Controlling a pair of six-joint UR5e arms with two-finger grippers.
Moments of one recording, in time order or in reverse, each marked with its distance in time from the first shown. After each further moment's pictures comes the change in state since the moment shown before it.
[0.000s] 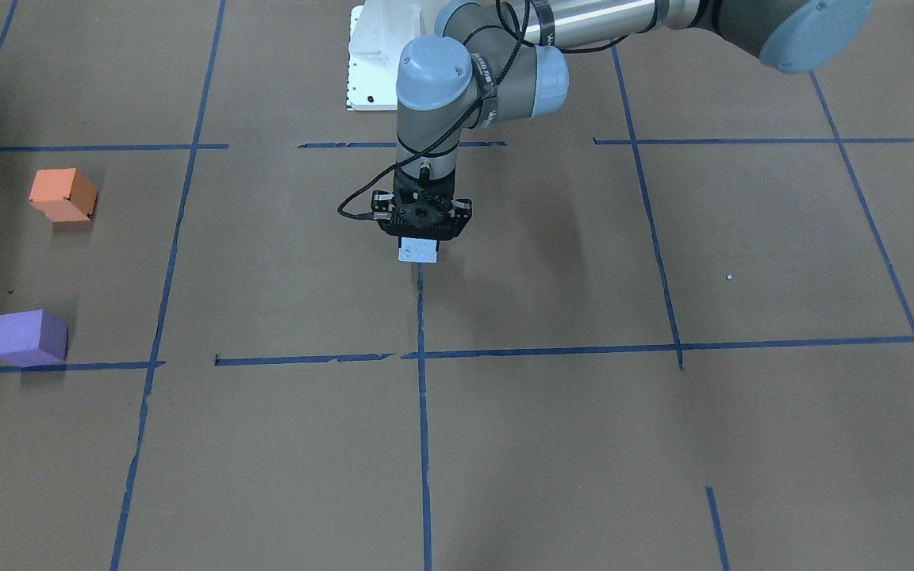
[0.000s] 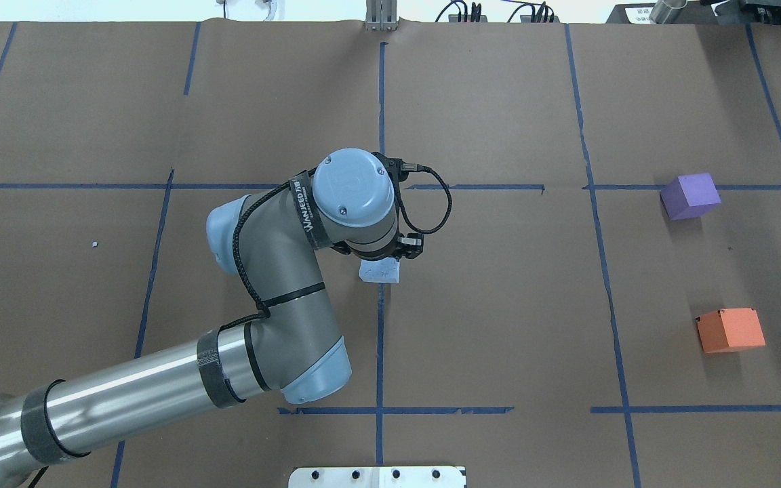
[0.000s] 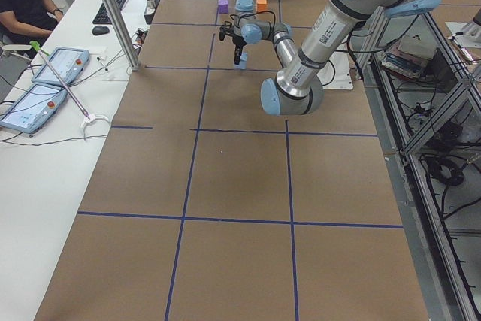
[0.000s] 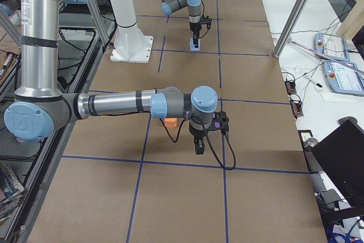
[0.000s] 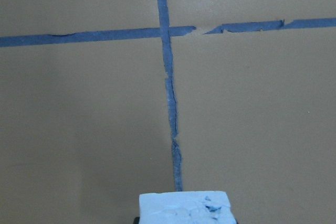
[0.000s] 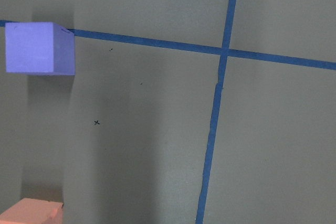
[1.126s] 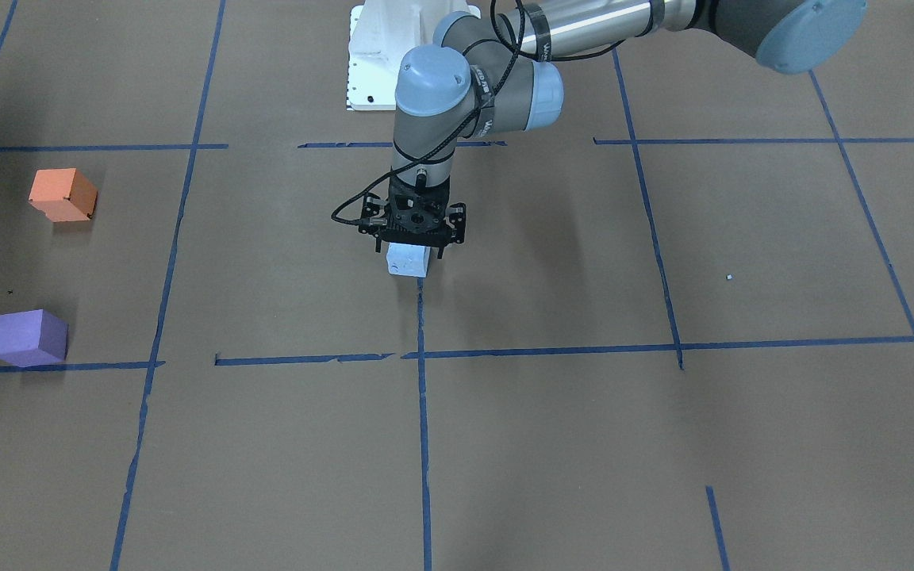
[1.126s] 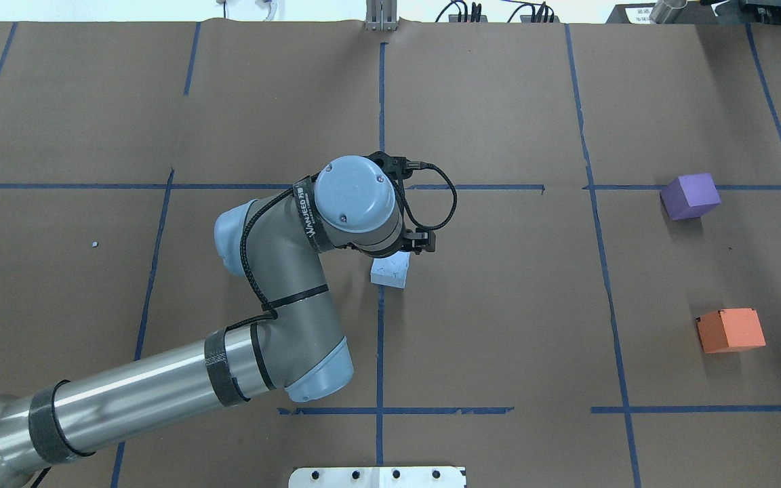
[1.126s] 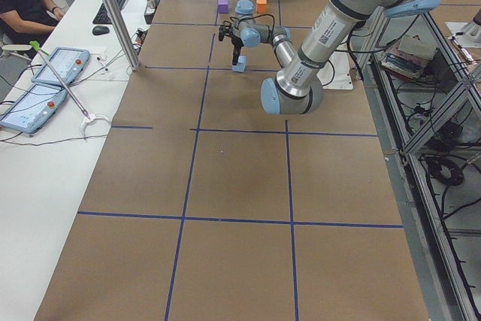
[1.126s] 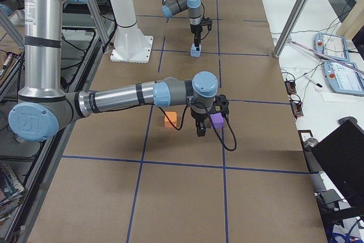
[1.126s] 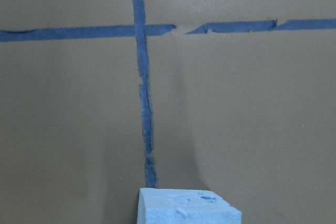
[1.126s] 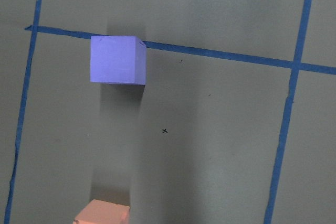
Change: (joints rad) left arm 0.001 0.007 0.012 -0.105 0.050 -0.040; right arm -0.088 0.011 0.093 0.014 0.092 0.128
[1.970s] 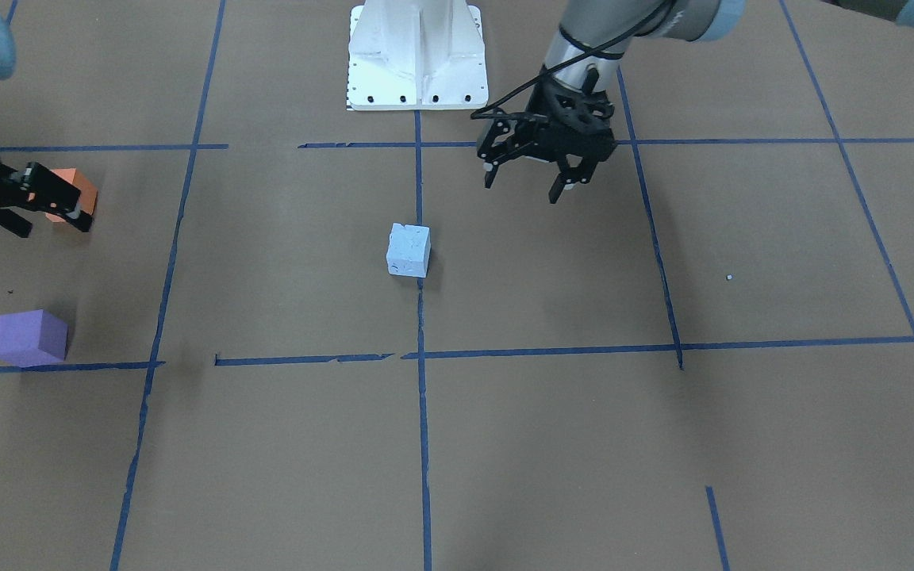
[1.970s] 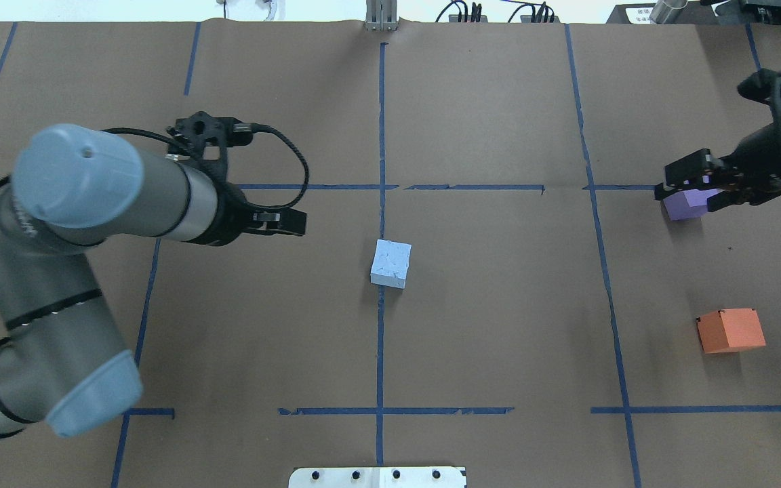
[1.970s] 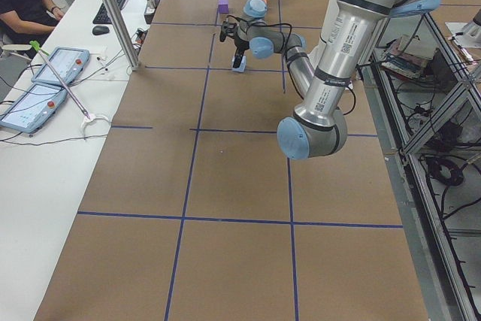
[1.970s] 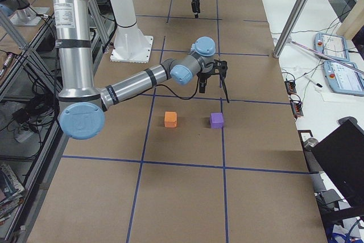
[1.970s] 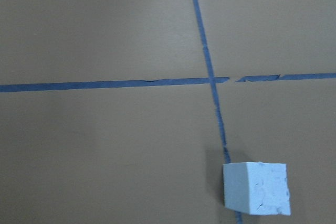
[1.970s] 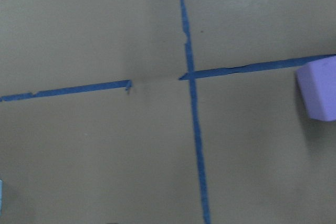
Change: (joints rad) left arm -0.183 0.492 -0.606 0.011 -0.145 0.121; right arm -0.424 0.196 0.041 0.387 -0.149 0.991
